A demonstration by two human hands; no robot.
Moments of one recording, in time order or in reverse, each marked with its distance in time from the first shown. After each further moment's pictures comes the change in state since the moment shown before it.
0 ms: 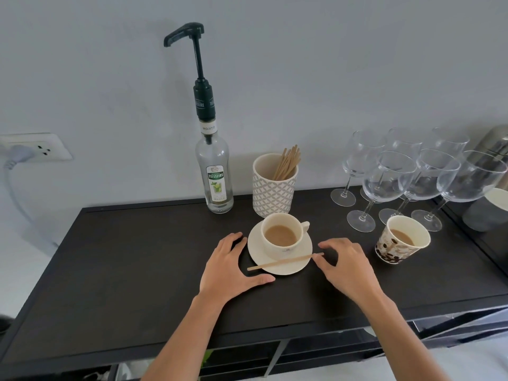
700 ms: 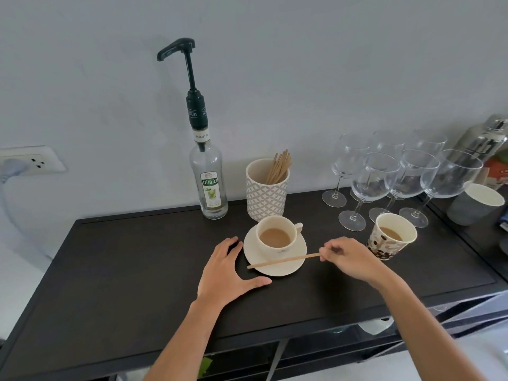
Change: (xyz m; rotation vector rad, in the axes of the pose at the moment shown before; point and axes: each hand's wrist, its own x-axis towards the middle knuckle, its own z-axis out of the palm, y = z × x) left_hand -0.002 0.002 -0.003 -0.020 -0.018 -0.006; right_hand 0.014 0.012 -0.033 0.181 -0.272 0.042
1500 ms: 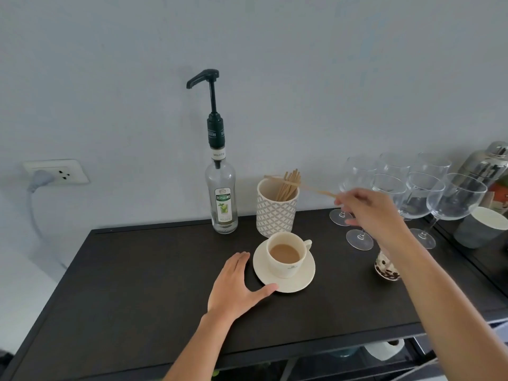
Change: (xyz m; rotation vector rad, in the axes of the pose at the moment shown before) left_hand 0.000 0.002 0.000 -0.034 0.024 -0.041; right_hand -0.019 -0.104 -0.071 0.461 0.436 -0.101
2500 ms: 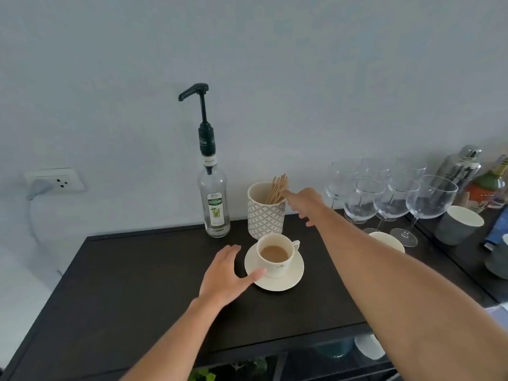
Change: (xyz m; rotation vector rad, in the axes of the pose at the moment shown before) left_hand 0.007 0.012 -0.024 -0.109 -0.041 -0.027; right_hand 0.078 0.002 0.081 -0.343 -0.170 0.250
